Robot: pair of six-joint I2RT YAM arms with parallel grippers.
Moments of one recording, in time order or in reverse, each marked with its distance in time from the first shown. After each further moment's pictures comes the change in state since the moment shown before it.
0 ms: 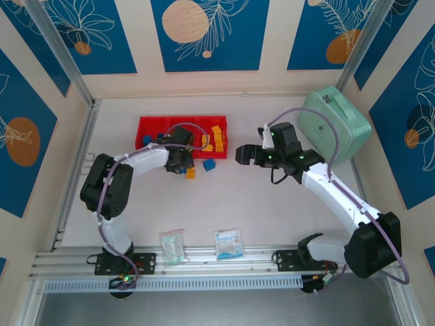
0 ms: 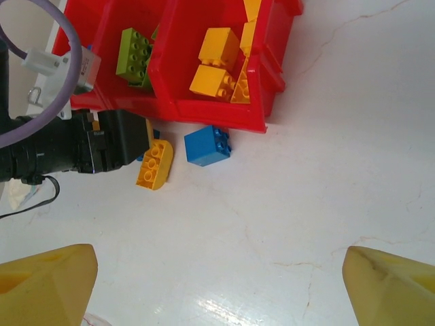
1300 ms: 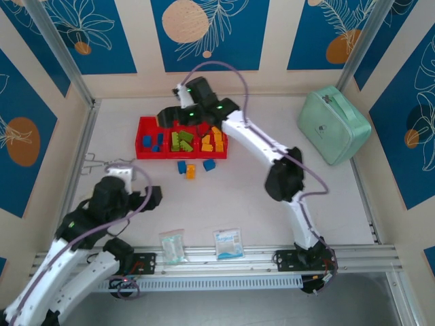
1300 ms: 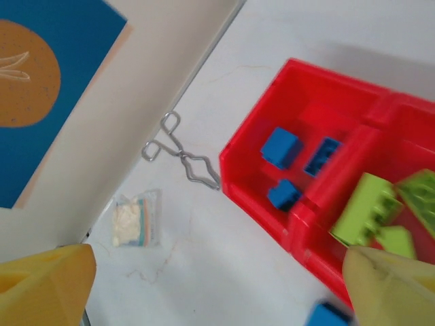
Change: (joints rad) left arm -0.050 -1.256 -0.442 -0.377 0.072 0.119; right arm 0.277 0.902 1.186 -0.138 -0.082 -0.029
